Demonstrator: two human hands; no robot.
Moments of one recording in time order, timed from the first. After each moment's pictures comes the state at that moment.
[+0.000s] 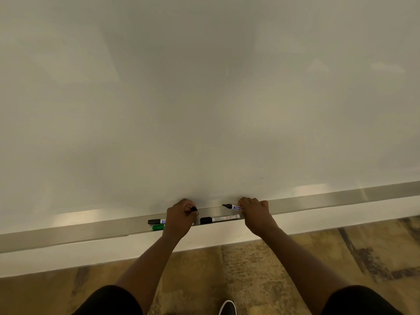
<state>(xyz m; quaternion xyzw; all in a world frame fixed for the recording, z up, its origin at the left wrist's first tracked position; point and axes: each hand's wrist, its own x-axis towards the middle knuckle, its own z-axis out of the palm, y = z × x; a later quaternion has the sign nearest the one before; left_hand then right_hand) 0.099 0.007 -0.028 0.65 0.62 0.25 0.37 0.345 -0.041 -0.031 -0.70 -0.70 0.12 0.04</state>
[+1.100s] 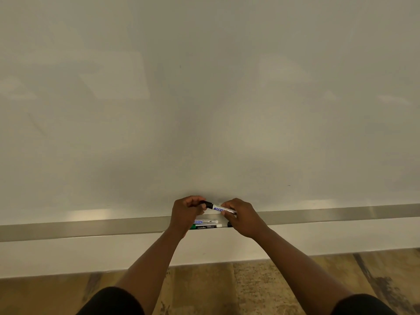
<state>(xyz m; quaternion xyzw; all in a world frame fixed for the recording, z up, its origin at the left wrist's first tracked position) 0.014 -0.006 0.032 0.46 0.53 0.42 0.58 0.214 -0.042 0.031 -0.57 -0.74 0.22 0.27</state>
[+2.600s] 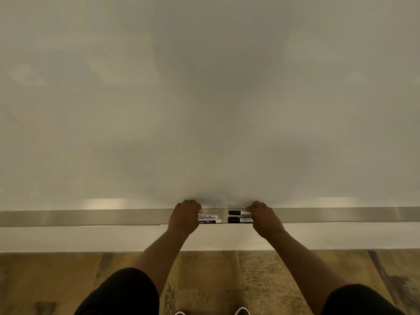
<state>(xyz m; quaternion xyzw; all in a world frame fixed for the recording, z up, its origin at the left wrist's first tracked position) 0.027 0.007 -0.007 0.78 0.61 0.01 0.16 0.282 -0.027 -0.027 -0.67 -0.73 0.15 0.02</state>
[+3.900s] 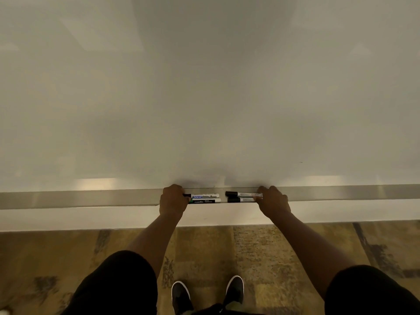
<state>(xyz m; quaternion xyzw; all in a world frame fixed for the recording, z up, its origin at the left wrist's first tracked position) 0.003 0.011 -0.030 0.57 0.75 0.12 0.32 0.294 -0.031 -0.046 -0.77 -0.62 0.14 -0.03</state>
